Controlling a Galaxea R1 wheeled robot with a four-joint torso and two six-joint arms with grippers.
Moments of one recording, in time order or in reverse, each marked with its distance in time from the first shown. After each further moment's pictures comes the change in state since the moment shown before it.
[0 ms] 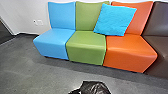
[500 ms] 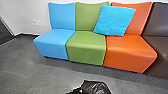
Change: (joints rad) left arm -0.010 0.019 -0.001 0.000 -0.070 -0.001; right arm 0.000 0.000 0.001 0.000 -0.001 0.000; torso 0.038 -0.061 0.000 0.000
